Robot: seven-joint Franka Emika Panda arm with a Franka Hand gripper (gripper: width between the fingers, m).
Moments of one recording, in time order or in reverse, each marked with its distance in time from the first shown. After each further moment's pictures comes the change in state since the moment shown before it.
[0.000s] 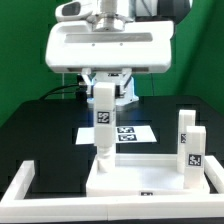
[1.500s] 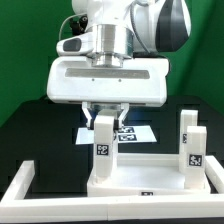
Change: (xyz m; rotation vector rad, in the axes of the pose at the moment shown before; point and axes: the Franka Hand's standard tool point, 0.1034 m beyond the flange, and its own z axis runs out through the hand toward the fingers) arm -0.030 -0.005 0.048 -0.014 -0.036 -0.055
